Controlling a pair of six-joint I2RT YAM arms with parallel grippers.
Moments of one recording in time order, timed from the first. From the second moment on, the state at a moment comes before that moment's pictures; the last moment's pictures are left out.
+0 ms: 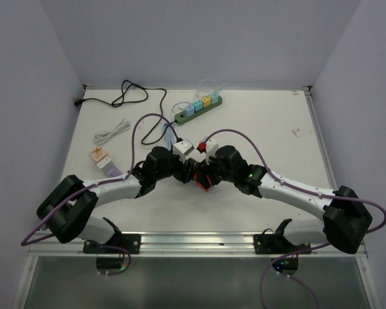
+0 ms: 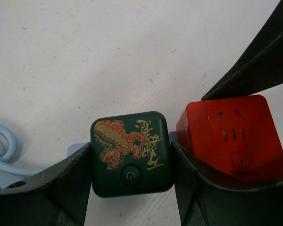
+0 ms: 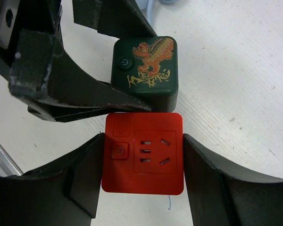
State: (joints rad) left arm -0.70 1.42 0.57 0.42 0.20 -0.07; right arm 0.86 1.29 0.77 -0.11 -0.01 0.13
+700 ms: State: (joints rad) left arm -0.62 1.25 0.44 0.43 0.16 -0.15; right arm 0.88 1.36 0.78 0.04 -0.04 0.14
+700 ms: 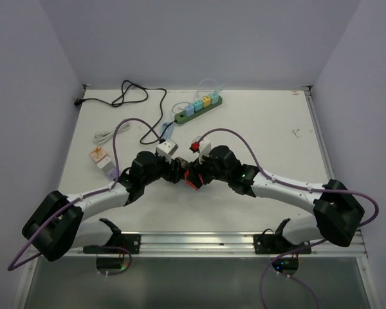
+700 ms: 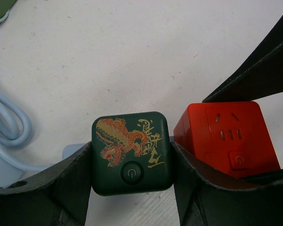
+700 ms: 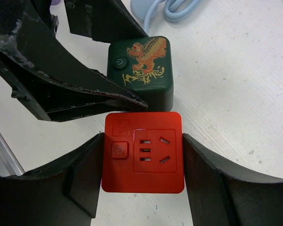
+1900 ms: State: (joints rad) left arm -0.67 1.24 0.46 0.40 0.03 -0.18; right arm 0.91 1.32 0.77 0.03 0.08 0.12
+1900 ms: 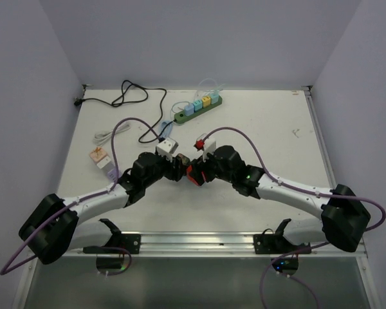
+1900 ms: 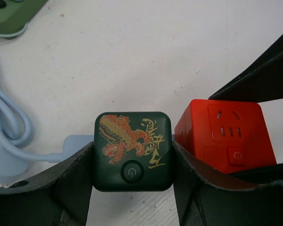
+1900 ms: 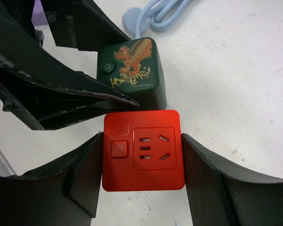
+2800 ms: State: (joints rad) left arm -0.67 1.17 0.40 0.42 0.05 -0.20; right arm 1.14 1.32 0.77 0.01 0.36 -0.02
